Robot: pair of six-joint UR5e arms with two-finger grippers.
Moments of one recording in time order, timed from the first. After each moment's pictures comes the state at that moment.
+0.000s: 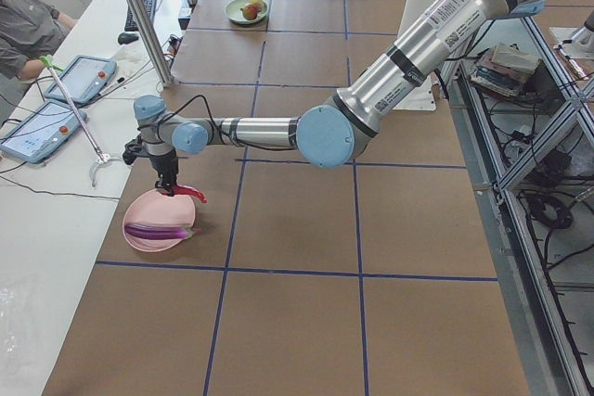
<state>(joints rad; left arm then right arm) -1.20 -2.36 -0.72 -1.94 -2.09 -0.46 1.55 -1.64 1.57 -1.45 2.33 -0.07</state>
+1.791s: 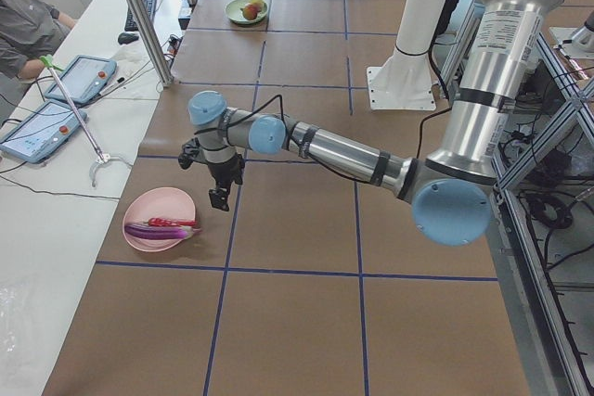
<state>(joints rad) -1.36 -1.71 -1.70 -1.45 -2.26 -0.01 1.56 -1.64 1.59 -1.45 2.34 -0.07</state>
